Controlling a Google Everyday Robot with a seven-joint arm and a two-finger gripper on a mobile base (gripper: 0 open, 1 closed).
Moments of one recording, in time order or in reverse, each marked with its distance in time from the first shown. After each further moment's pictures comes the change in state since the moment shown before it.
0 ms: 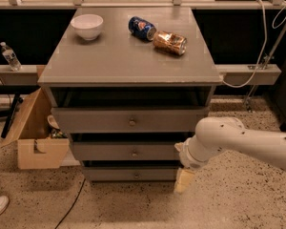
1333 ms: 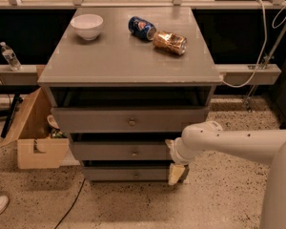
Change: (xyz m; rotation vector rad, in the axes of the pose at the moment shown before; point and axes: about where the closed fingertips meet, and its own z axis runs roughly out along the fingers) arm 0.008 -0.062 0.084 0.097 0.019 -0.169
